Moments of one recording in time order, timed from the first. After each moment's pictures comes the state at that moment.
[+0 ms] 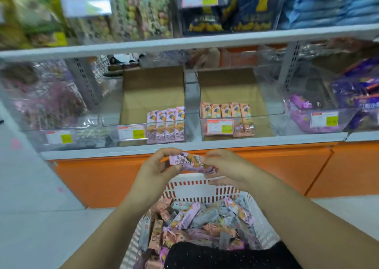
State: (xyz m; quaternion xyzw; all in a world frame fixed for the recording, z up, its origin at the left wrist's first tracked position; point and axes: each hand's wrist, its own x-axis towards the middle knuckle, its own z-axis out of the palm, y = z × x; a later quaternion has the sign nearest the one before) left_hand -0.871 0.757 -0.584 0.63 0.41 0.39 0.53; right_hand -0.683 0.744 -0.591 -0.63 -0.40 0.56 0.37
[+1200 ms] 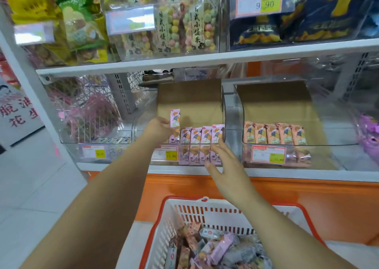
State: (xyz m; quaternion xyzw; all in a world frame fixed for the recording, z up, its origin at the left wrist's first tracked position) left_hand -0.903 0.959 -0.533 0.62 0.67 0.29 0.30; right_hand -0.742 0.825 -0.595 -0.61 -0.63 0.24 0.40
